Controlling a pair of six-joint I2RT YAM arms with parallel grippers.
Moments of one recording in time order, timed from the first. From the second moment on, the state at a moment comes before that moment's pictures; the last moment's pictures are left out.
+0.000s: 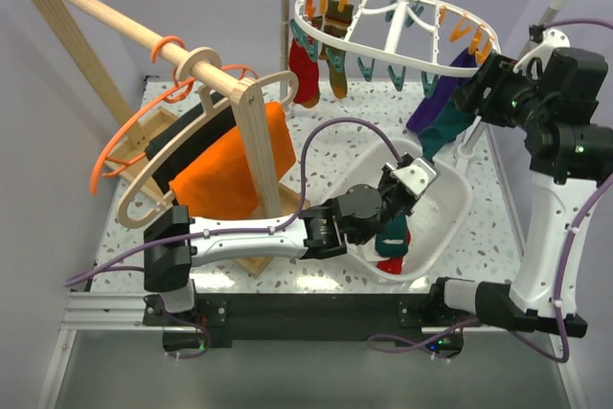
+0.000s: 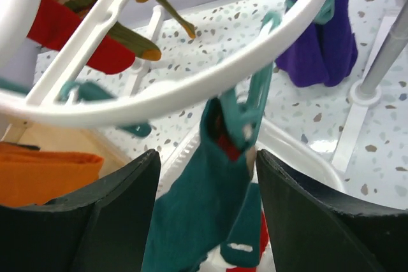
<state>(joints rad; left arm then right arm) -1.36 1.75 1.43 0.46 -0.52 0.13 -0.12 1.25 1.98 -1.15 -0.24 0.30</state>
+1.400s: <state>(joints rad) -1.36 1.69 1.38 0.46 -0.40 0.08 -0.13 1.27 1.89 -0.85 -0.25 0.19</state>
